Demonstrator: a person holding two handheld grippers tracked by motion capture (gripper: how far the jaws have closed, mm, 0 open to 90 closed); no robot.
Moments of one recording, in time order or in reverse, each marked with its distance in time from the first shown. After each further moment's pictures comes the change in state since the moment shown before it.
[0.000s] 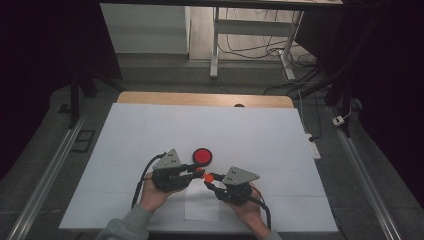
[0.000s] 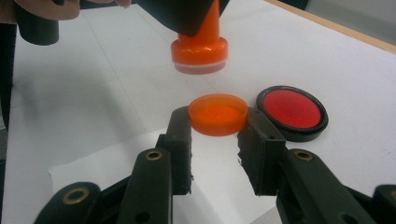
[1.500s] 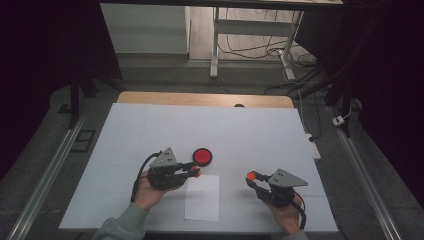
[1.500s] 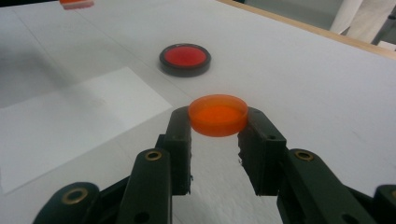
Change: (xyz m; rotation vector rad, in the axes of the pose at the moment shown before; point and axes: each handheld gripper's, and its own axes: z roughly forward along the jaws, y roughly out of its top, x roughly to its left) left arm 0.007 -0.002 -0.006 0.040 0.034 0.010; right arm -0.050 -0.046 -0.090 -0.009 -0.196 0.091
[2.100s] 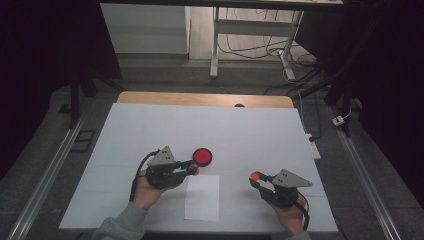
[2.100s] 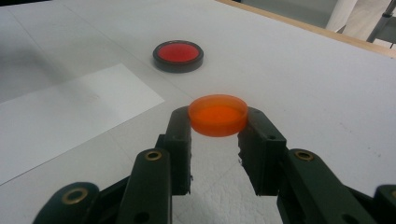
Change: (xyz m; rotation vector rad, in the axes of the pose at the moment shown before) left arm 0.004 0.003 -0.003 -0.014 0.014 -0.011; right arm -0.005 -0.003 -0.005 0.000 -0.003 0.012
